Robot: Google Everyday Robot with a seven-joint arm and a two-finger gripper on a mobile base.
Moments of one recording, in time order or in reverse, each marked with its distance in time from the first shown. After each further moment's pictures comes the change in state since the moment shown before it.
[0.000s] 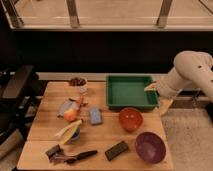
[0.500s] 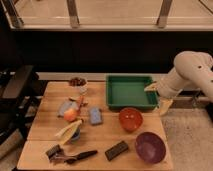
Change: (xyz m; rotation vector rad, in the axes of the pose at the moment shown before) arm 0.000 0.000 0.001 -0.001 -0.001 0.001
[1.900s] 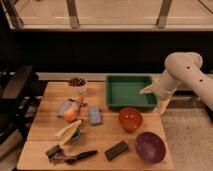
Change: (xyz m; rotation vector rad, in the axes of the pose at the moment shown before) arm 0.002 -0.003 0.028 -0.067 0.032 -0.306
